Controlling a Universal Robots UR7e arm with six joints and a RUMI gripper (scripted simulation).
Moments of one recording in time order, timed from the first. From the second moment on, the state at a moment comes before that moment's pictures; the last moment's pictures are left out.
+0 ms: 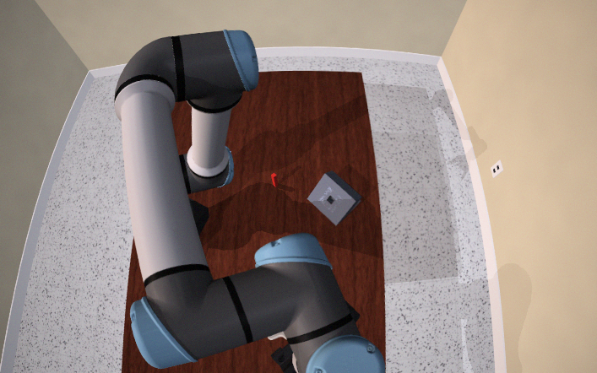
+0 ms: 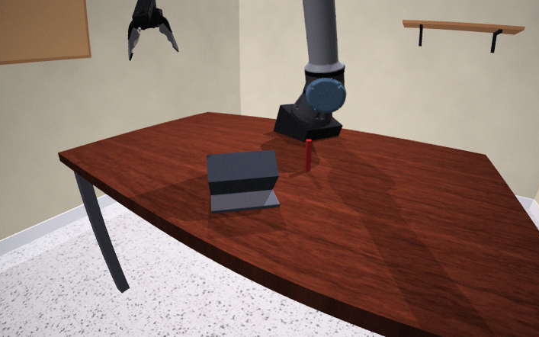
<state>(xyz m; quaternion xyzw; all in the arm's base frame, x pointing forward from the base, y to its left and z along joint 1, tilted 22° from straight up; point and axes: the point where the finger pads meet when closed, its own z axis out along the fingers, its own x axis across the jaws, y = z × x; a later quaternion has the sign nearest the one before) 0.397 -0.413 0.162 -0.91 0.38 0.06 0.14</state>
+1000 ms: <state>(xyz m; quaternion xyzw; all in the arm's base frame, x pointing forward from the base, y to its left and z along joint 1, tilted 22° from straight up) 0.417 -0.334 0.181 -0.97 0.18 0.02 0.14</state>
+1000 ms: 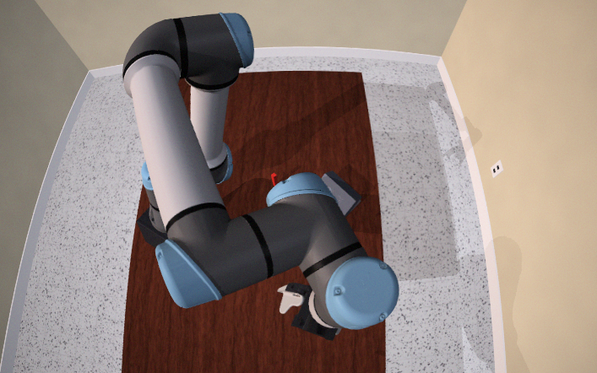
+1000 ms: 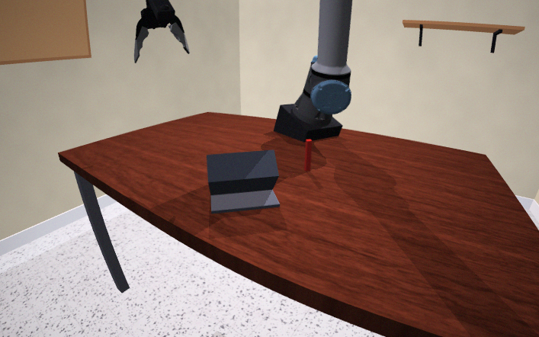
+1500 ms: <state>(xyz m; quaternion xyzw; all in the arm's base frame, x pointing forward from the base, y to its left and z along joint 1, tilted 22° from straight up) 0.423 -0.293 0.188 -0.99 0.08 -0.01 0.14</state>
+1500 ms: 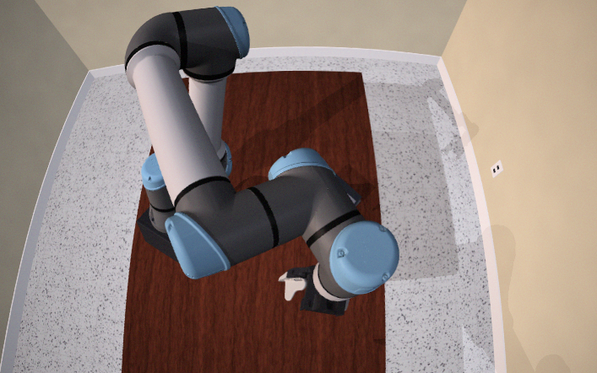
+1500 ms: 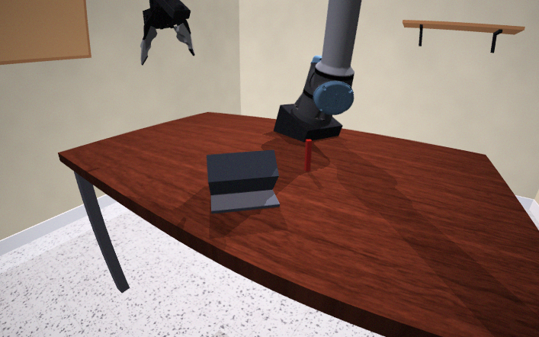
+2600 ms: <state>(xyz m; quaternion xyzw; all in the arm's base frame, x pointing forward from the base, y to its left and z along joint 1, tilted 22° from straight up) 0.424 -0.206 0.197 -0.98 -0.15 -0.05 0.13</state>
